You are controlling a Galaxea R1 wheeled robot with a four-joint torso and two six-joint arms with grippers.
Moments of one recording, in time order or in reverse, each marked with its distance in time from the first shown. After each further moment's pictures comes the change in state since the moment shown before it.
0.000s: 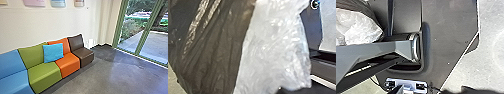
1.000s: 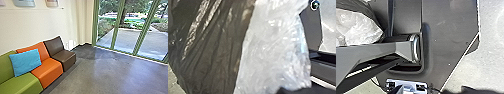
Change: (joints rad) left arm 0.000 0.000 0.000 0.002 0.001 0.000; right arm -0.003 0.000 0.000 0.000 -0.001 0.000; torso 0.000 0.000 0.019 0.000
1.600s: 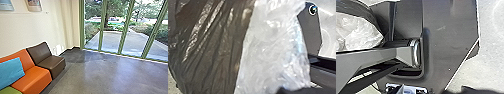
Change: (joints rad) left arm 0.007 0.000 0.000 0.000 0.002 0.000; right arm -0.010 0.000 0.000 0.000 -0.001 0.000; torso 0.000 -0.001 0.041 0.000
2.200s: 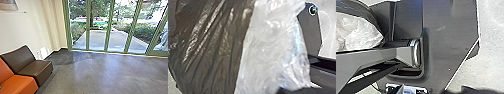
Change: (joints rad) left arm 0.001 0.000 0.000 0.002 0.001 0.000; right arm 0.000 0.000 0.000 0.000 0.001 0.000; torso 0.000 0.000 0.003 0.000
